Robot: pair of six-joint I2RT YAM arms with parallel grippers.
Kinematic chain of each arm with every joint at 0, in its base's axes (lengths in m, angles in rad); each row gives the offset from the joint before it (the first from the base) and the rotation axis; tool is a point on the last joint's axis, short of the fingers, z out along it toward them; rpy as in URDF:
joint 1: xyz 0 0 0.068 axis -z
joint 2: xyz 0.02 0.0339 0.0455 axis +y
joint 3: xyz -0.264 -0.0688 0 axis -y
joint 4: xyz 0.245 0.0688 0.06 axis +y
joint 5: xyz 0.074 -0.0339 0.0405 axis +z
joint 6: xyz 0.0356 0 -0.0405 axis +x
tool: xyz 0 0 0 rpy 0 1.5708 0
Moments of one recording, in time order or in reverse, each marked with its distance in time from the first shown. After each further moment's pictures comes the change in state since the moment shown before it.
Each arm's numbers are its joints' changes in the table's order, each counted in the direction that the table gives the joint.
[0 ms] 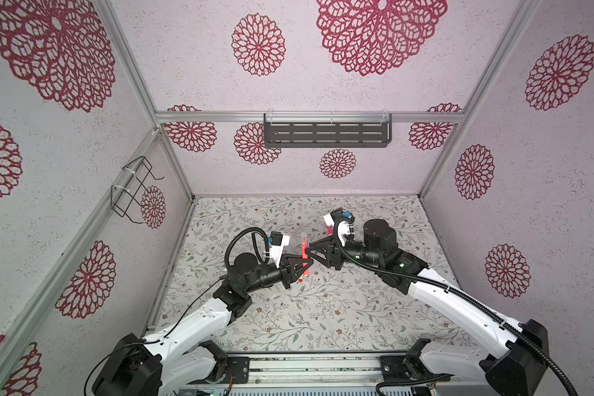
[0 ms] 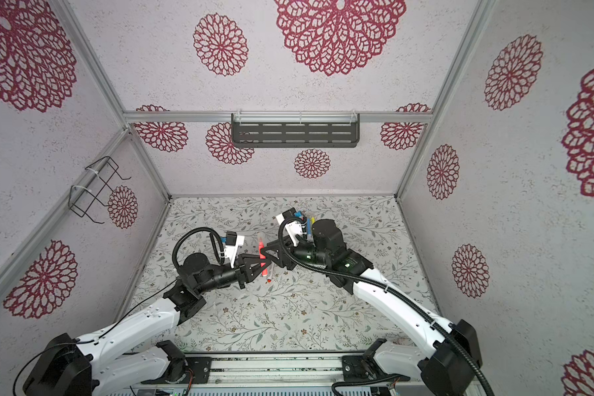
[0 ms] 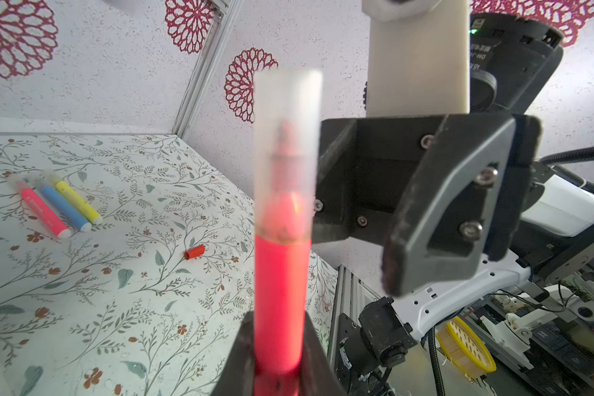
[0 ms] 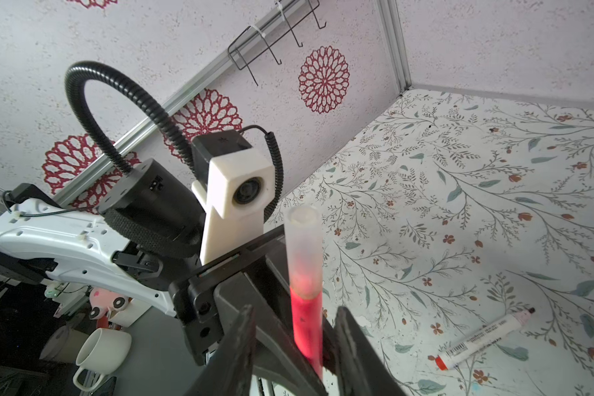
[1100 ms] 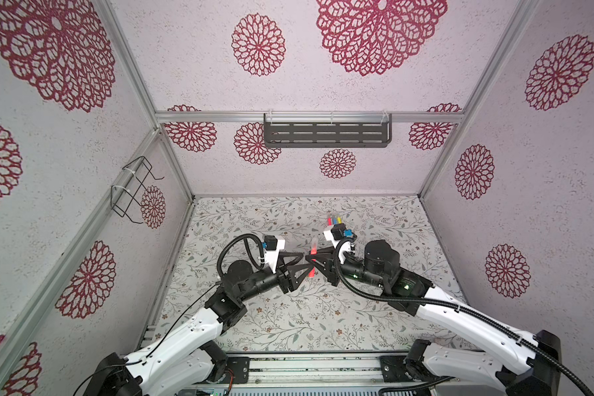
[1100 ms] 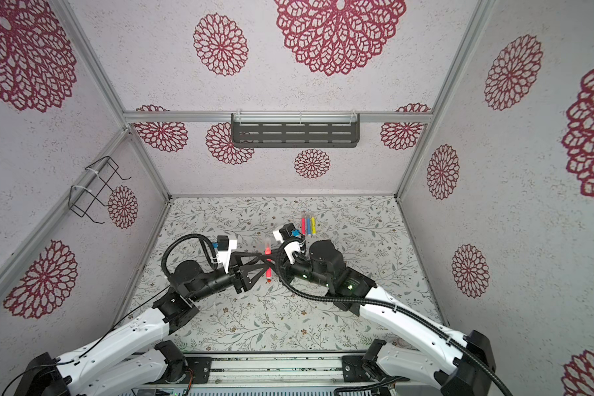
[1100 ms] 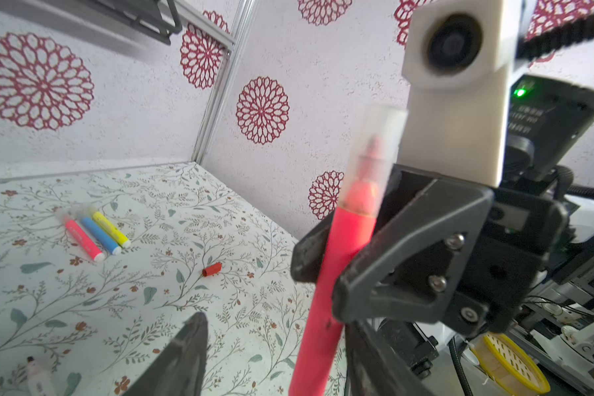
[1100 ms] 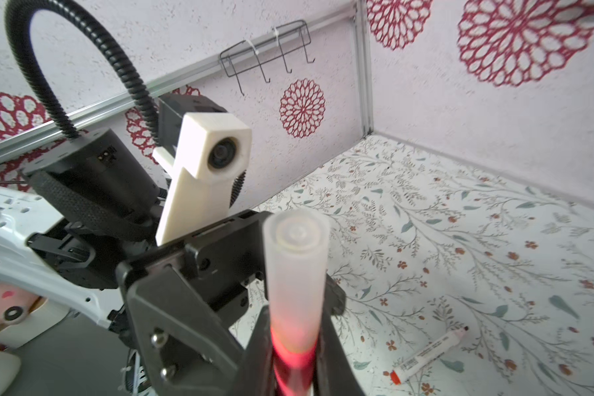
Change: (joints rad) left arm 0.040 -0.163 -0.023 0.092 0.185 0.082; right arm -0.175 -0.179 -0.151 -0.071 -0.372 -0.183
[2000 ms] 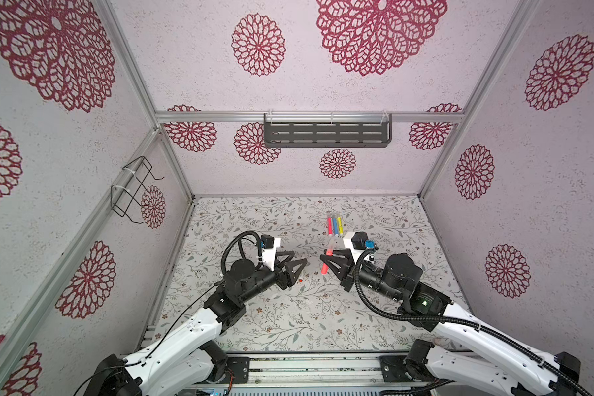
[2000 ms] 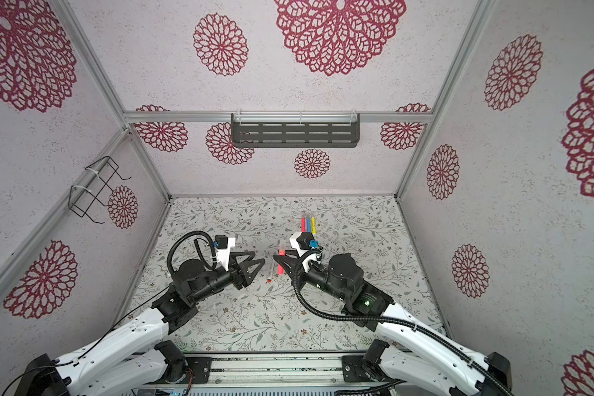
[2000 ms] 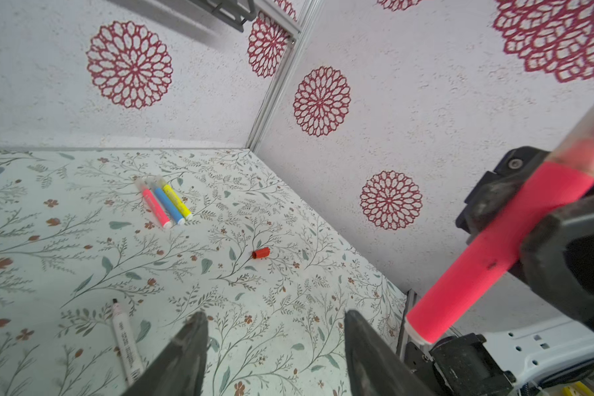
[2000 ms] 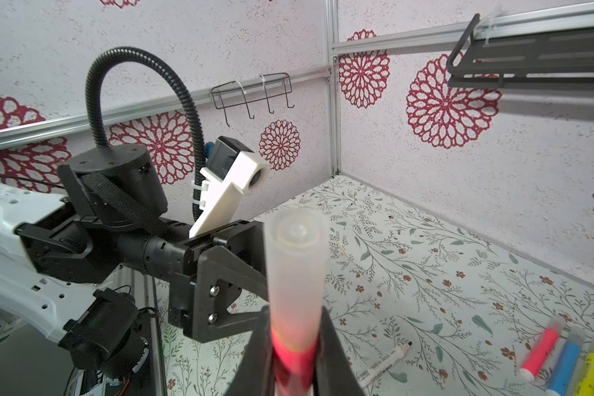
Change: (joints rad) left arm -0.009 0.034 0.023 0.166 0.150 0.019; right arm 0.026 -0.121 -0.080 -0.030 -0.090 -0.084
